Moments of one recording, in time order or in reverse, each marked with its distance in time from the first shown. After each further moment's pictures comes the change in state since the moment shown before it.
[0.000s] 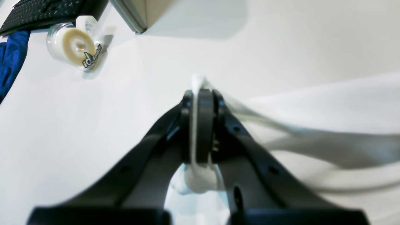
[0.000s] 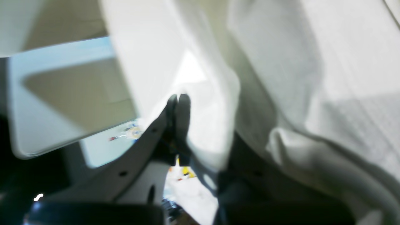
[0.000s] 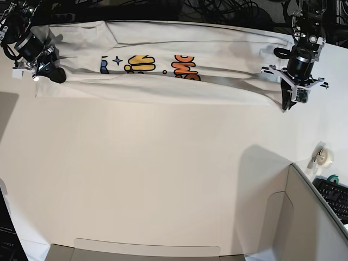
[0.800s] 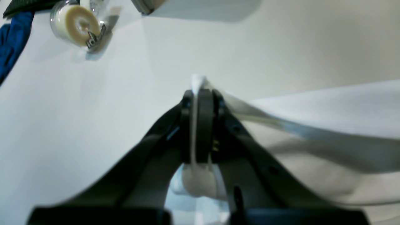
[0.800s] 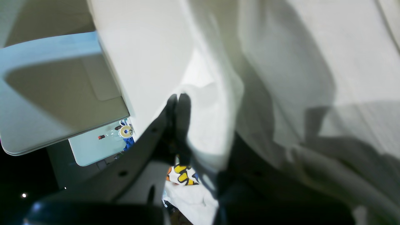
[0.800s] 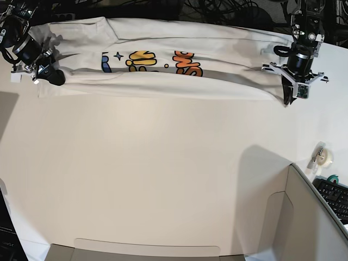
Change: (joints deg) left arm 0.8 2.1 -0.5 -1.7 0.0 0.4 -0.1; right arm 1.0 1.1 -0.4 1.3 0.0 0.0 -0.3
